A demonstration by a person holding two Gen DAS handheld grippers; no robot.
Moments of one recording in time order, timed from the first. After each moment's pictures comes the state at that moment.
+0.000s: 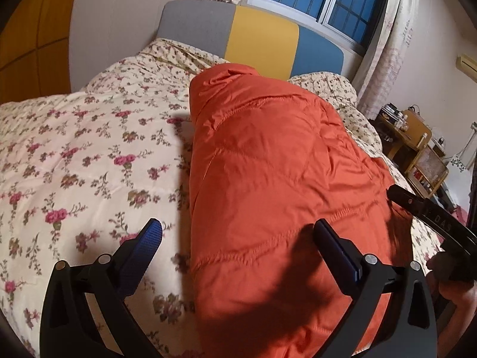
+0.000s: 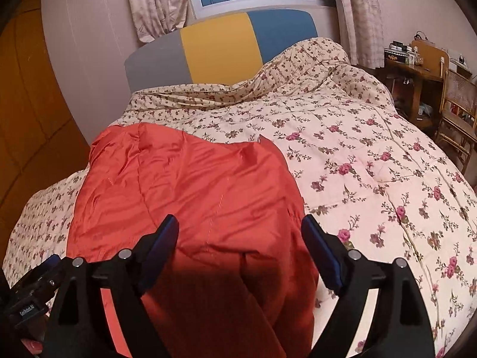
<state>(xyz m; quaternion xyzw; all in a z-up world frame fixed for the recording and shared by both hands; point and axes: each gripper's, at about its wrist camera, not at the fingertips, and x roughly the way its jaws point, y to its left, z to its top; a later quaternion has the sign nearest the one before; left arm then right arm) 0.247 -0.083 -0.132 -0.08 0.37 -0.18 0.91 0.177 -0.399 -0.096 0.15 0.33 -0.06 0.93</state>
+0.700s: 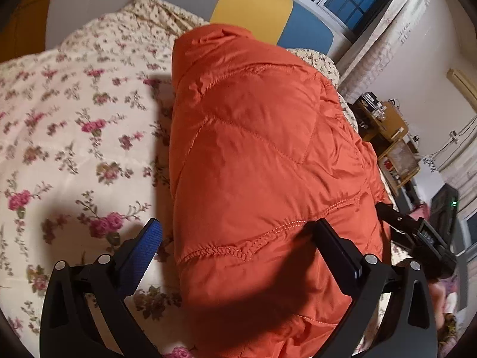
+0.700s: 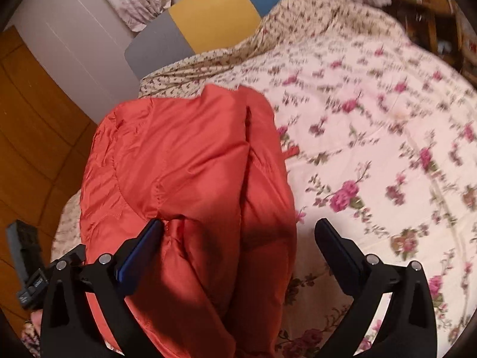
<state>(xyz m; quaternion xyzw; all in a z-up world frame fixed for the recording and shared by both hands) 0.274 -0.077 -0.148 -0.14 0.45 -0.26 0.84 0.180 -0.453 -0.139 0.28 0.40 0.03 0.87</state>
